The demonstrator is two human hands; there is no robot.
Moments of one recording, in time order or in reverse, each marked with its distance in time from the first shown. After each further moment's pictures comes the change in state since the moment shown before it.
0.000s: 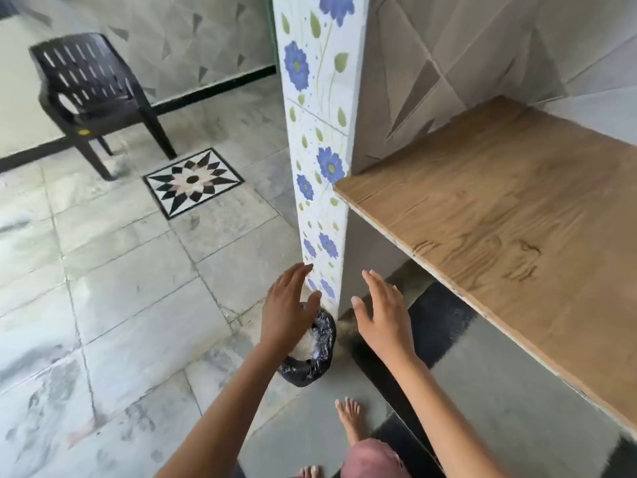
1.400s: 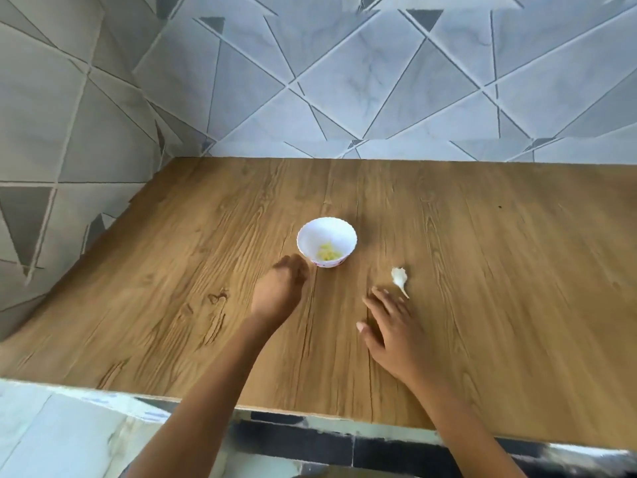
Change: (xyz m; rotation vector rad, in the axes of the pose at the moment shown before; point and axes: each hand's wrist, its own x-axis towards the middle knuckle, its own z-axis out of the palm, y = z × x) left_hand 0.048 0.395 0.236 0.029 -0.408 0.765; right_hand -0.161 0.259 -0.284 -0.386 0.261 0.555
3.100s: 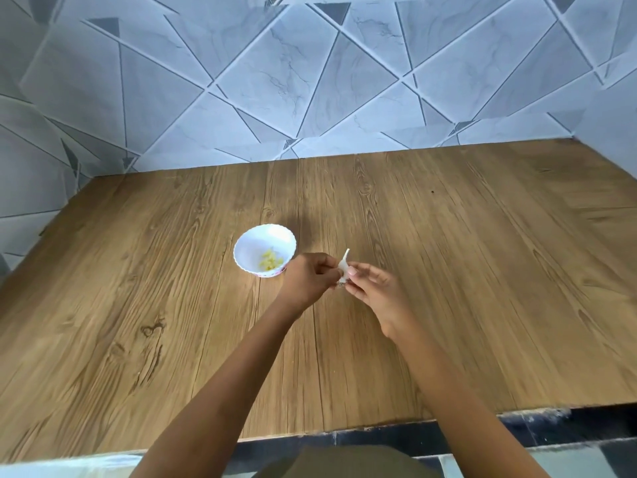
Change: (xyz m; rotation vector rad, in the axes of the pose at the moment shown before) left_hand 0.033 0.113 0.044 -0.684 -0.310 -0.066; right_hand 0.036 0.033 -0.056 1.420 0.157 0.606
